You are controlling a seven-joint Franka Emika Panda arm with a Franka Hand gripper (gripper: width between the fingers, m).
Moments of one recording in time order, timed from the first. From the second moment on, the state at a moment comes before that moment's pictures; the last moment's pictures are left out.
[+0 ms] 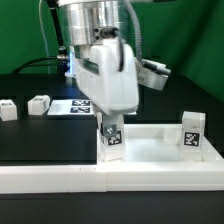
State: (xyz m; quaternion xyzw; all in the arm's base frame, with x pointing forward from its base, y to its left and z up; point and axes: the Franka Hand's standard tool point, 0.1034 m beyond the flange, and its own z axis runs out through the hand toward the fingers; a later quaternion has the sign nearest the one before) arm 0.669 -0.019 0.070 -0.72 0.69 -0.01 0.06
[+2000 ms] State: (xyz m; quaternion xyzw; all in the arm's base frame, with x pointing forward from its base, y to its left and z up) arm 0.662 -0.019 0.070 -0.98 0.19 -0.07 0.03
